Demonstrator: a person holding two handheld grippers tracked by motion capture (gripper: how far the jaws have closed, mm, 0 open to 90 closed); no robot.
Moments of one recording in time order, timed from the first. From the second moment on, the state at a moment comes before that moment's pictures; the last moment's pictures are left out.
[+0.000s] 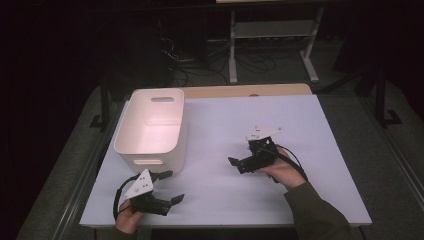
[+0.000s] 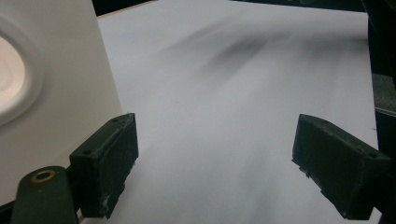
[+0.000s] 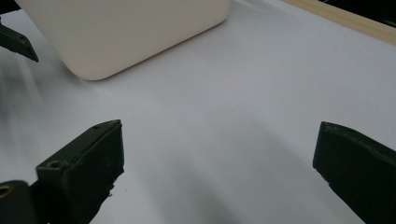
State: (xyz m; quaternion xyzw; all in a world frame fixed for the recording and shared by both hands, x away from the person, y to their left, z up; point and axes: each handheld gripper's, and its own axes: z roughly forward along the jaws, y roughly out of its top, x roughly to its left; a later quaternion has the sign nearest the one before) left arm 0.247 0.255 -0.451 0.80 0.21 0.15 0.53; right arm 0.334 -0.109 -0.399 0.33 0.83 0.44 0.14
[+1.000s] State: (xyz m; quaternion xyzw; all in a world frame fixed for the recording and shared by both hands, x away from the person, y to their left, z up) left arm 0.247 0.255 -0.451 0.80 0.21 0.15 0.53; right arm 0.293 -0.158 -0.420 0.36 0.80 0.45 0.15
